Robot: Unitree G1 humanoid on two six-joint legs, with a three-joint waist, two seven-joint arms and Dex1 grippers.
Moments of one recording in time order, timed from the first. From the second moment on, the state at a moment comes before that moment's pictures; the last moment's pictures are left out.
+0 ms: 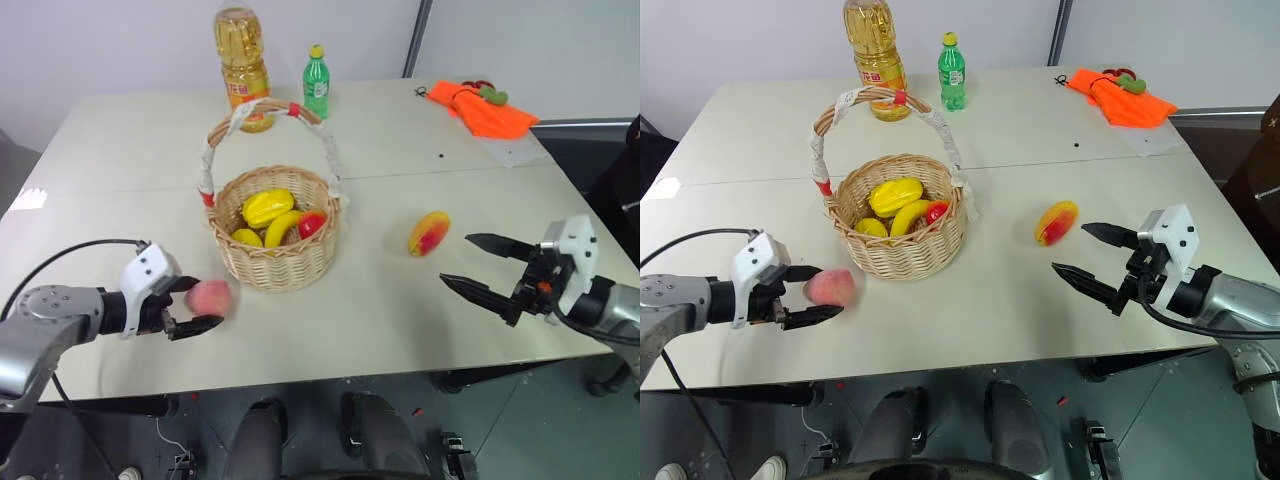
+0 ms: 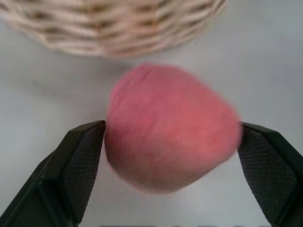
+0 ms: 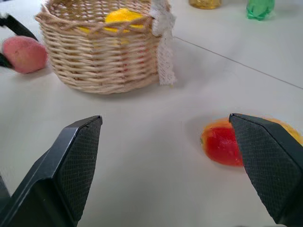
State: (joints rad) left arm -0.03 1.01 0.09 -0.27 -0.49 0.64 -0.97; right arm 0.04 -0.84 -0.42 -0.50 0.72 0.60 0.88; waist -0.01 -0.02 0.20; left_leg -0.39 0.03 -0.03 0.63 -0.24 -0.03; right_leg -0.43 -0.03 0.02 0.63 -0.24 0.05
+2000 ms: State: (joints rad) left arm -0.29 0.74 0.18 -0.48 -0.72 0.68 -0.80; right arm -0.59 -0.19 -0.26 -0.31 0.27 1.36 -0.18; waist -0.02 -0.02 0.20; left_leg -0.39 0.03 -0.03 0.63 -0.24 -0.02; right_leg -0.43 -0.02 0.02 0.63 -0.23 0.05
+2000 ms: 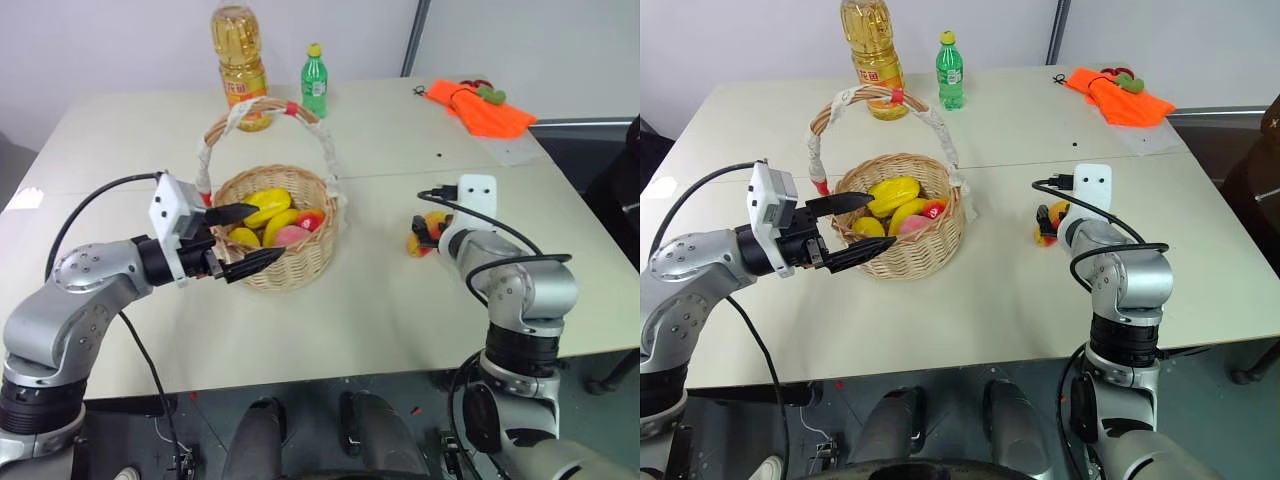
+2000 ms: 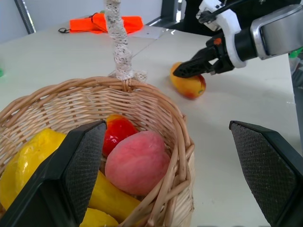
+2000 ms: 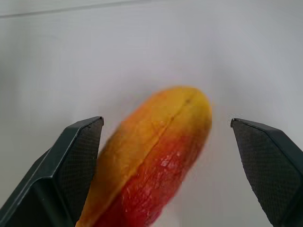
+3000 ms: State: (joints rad) left arm -0.10 0.76 0.36 -0.33 -0.72 0.55 -0.90; right arm -0.37 -0.64 -0.13 -0.63 0.52 0.90 0.67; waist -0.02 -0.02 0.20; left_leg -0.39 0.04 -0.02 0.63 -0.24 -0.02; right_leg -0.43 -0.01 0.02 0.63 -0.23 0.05
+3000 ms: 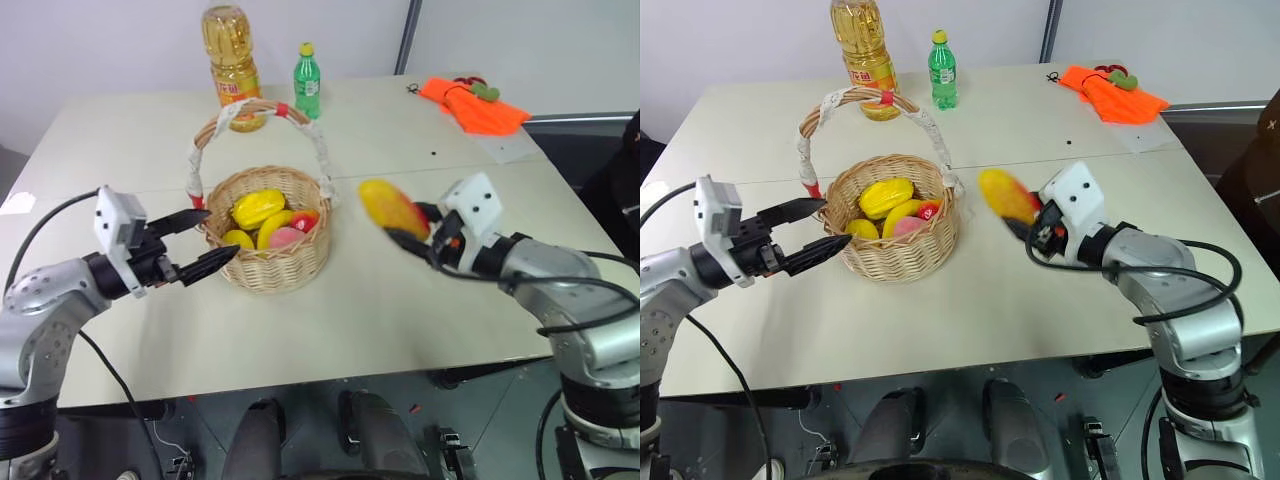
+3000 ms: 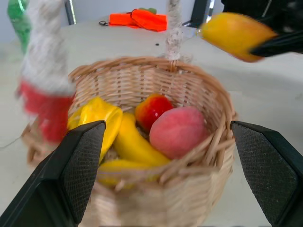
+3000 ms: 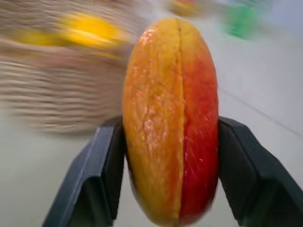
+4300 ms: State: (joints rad) left arm -0.12 0.61 0.41 -0.35 -0.86 0.47 -0.83; right arm -0.69 -0.21 0.11 -0.23 0.33 0.74 0.34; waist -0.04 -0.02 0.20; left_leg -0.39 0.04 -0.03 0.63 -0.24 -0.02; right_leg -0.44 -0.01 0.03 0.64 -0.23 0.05
